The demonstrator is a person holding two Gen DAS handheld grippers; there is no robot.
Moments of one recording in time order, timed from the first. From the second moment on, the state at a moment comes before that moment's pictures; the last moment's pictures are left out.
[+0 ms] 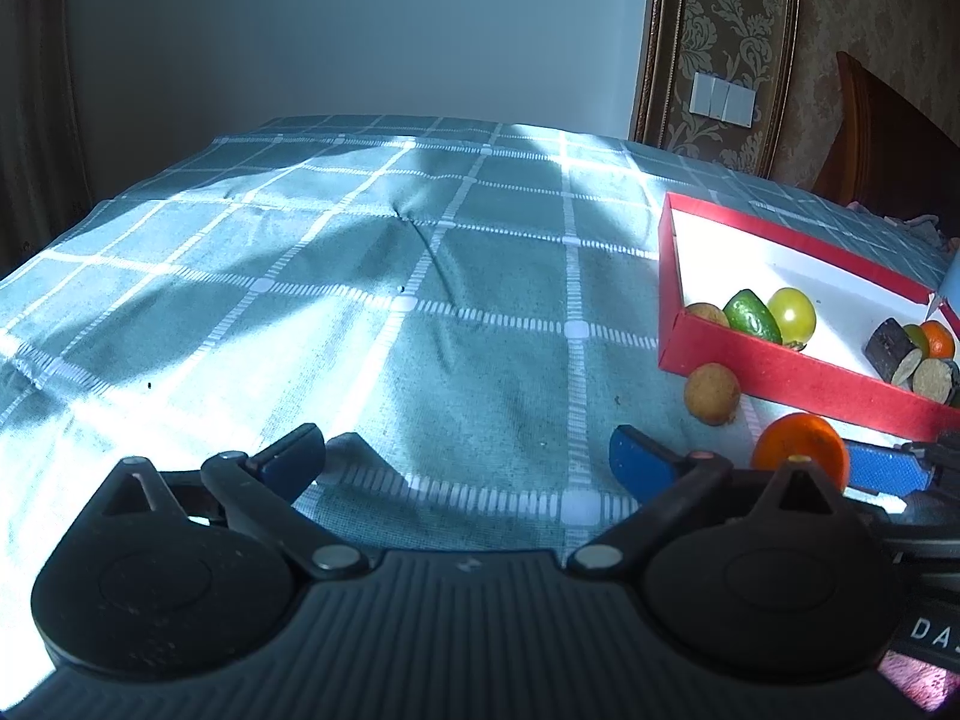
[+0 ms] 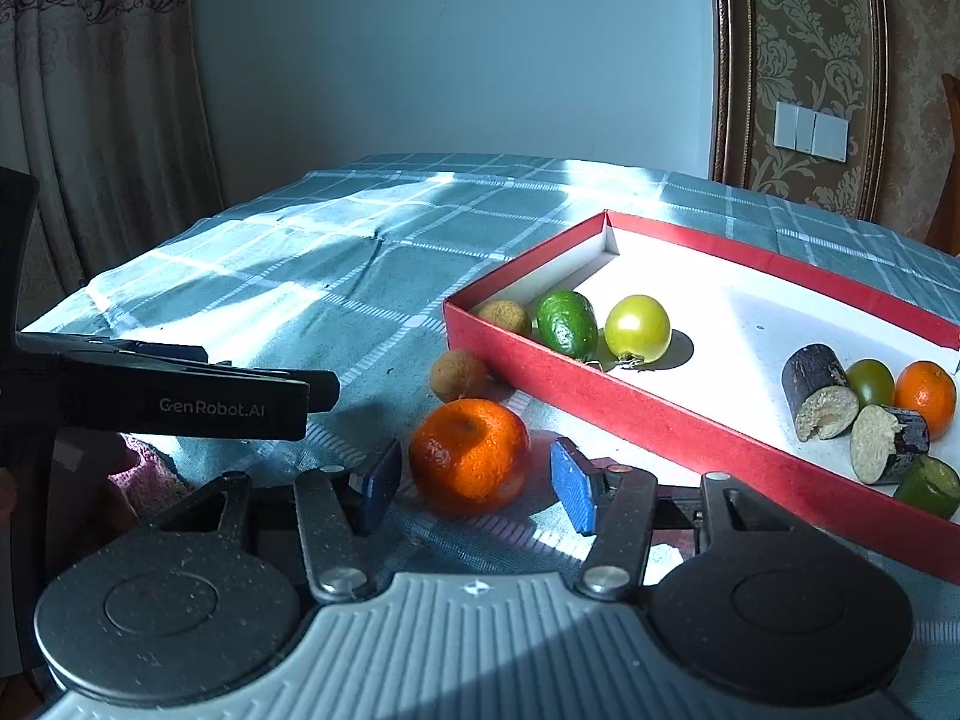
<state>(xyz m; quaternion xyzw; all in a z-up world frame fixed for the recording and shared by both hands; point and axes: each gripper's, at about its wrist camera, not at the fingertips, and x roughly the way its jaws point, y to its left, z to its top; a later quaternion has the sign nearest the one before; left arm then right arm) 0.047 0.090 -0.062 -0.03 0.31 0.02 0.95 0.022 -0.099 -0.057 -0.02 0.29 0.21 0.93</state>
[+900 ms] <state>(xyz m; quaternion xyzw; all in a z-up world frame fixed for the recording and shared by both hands) 0.069 0.015 -0.055 0.07 0.30 -0.12 0.94 -0.009 -0.193 -0.054 0.01 0.27 0.10 0.96</state>
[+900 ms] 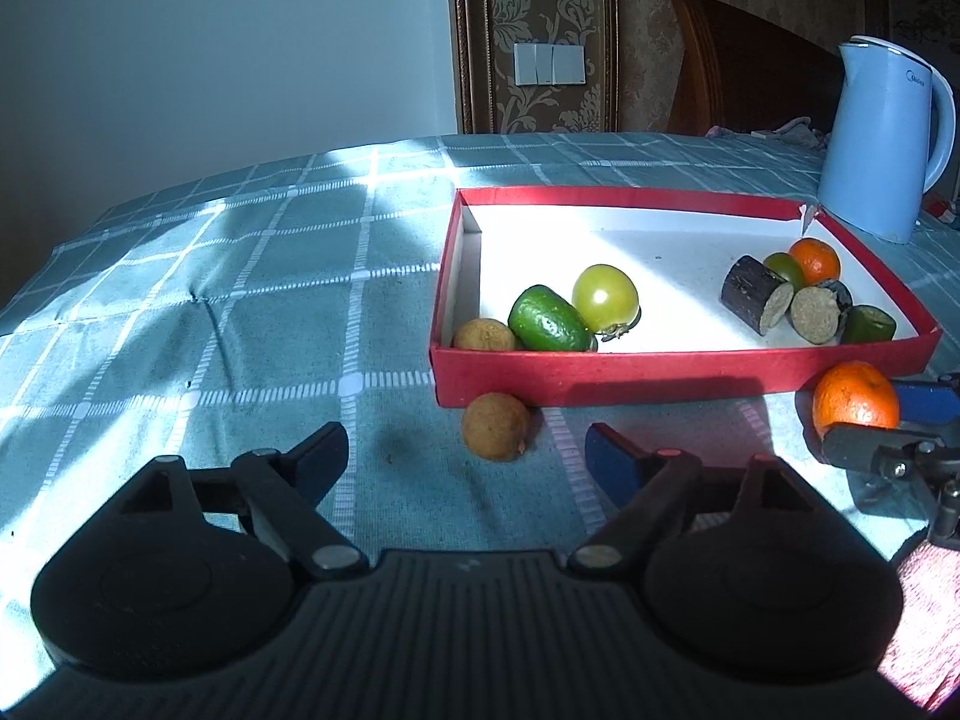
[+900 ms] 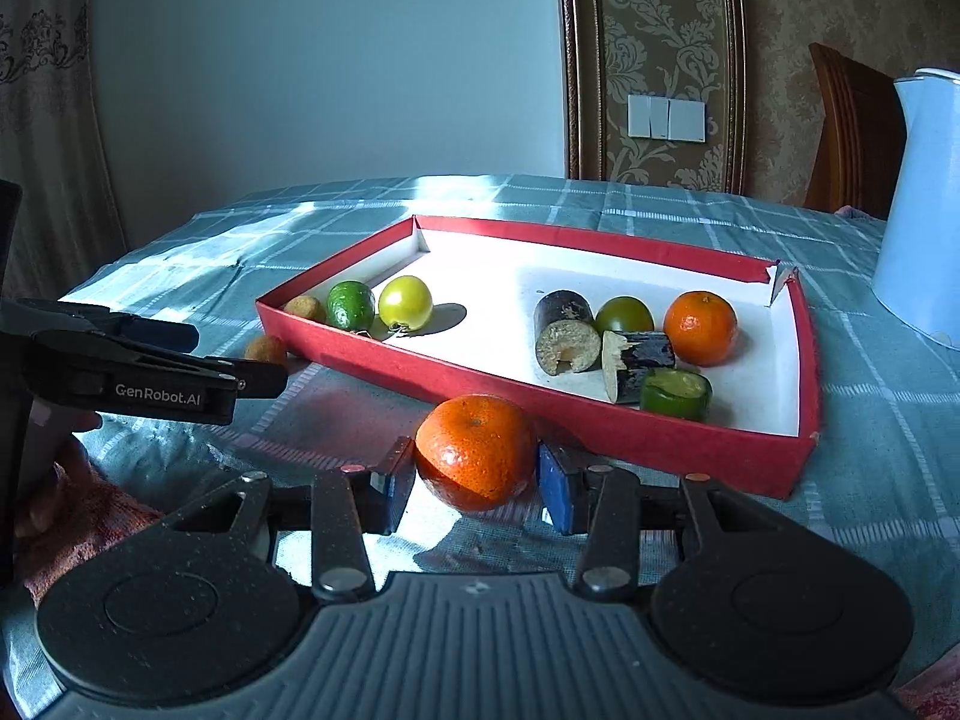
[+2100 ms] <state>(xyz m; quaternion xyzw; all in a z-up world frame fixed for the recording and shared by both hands) 0.071 -0.027 -0.021 0.09 0.27 -0.19 0.94 -0.001 -0.192 -0.062 0.01 0.30 0.11 0.95</state>
